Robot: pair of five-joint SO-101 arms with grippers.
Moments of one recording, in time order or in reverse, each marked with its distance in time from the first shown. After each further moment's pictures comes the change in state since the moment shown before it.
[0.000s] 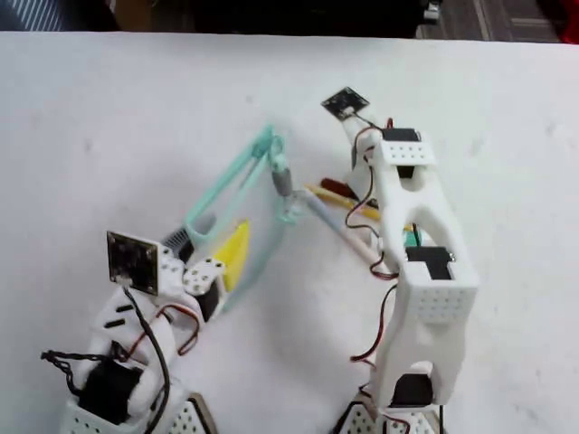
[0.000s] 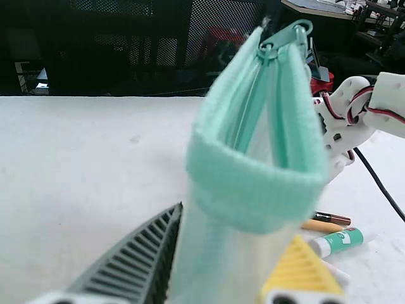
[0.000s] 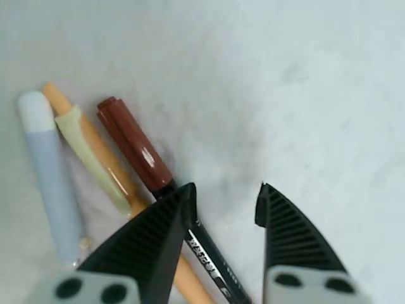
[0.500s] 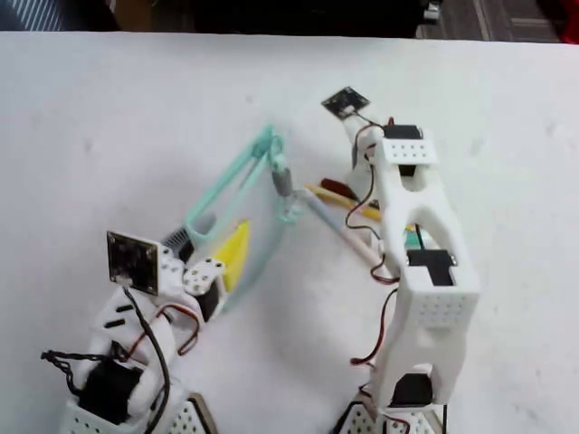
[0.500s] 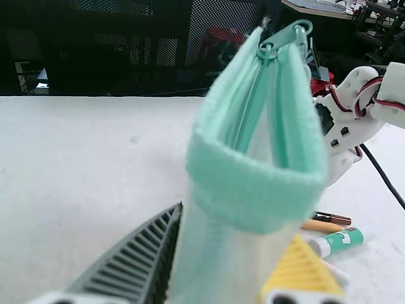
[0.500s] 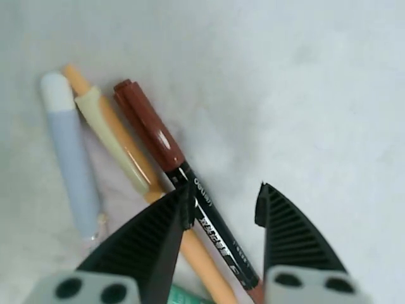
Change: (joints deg) left arm 0.0 0.0 0.0 0.0 0.0; right arm -0.2 -2.0 0.2 4.2 0.4
